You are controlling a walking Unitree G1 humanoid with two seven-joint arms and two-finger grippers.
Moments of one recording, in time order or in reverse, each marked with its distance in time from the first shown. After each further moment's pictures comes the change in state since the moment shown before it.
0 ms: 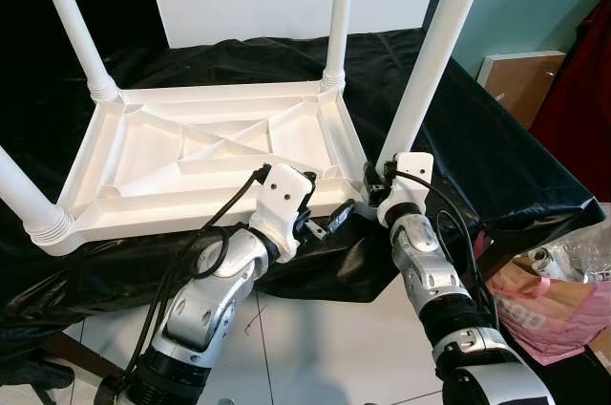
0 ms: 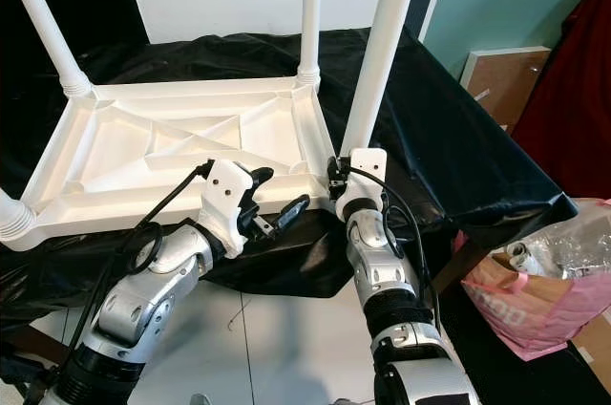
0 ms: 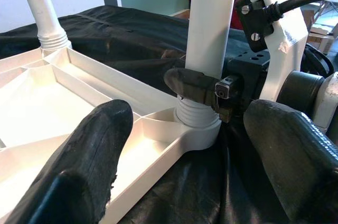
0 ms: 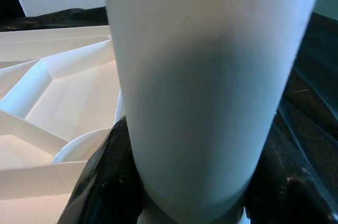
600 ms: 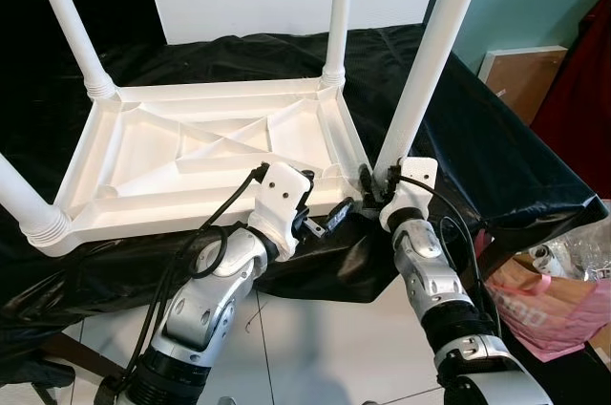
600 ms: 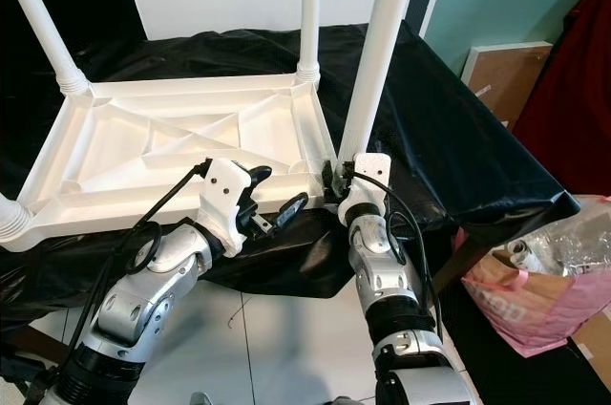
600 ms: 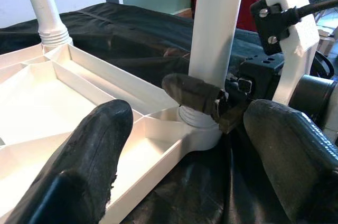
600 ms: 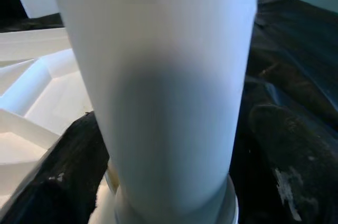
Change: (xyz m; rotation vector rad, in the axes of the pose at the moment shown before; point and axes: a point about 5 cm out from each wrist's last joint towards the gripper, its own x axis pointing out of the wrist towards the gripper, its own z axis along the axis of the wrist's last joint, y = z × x) left arm 0.000 0.001 0.001 -0.009 -0.008 0.009; right arm -0.004 -0.011 0.002 -0.008 -0.021 0.054
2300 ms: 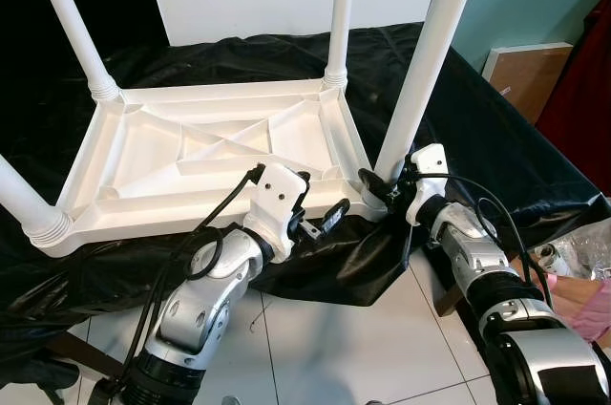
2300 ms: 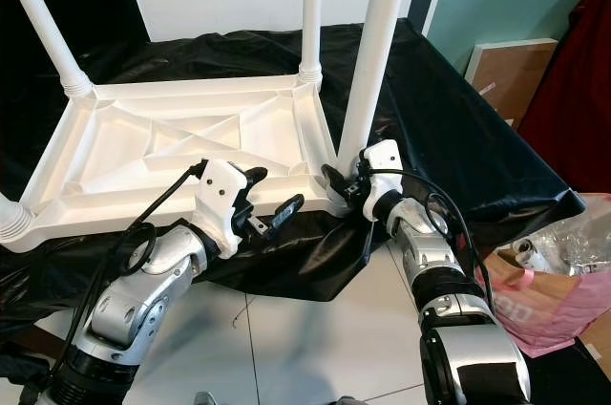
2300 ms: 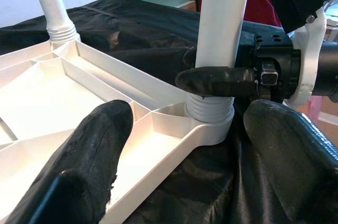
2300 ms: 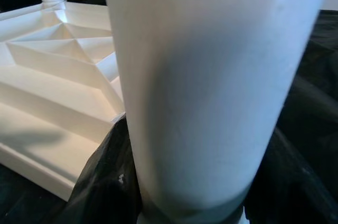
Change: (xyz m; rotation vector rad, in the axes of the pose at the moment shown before) left arm -0.007 0.003 -0.001 0.022 0.027 0.009; right arm 0.011 -0.026 0.005 -0.124 0.047 0.487
